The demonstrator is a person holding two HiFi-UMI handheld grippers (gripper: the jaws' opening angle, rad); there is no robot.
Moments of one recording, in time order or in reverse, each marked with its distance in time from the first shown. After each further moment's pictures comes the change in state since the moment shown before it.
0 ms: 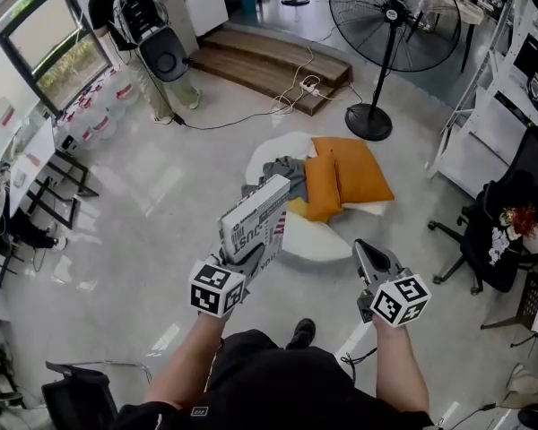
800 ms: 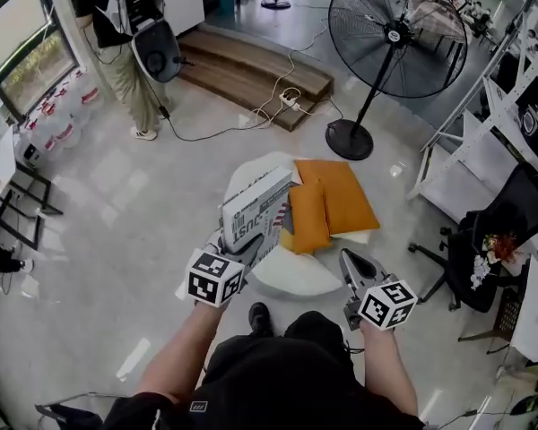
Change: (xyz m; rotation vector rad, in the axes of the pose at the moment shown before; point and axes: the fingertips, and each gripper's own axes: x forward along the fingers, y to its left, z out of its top) left arm 0.135 0.157 0.079 -0.032 -0.073 -0.124; right arm 0.181 -0.045 0.028 0.025 0.093 -0.091
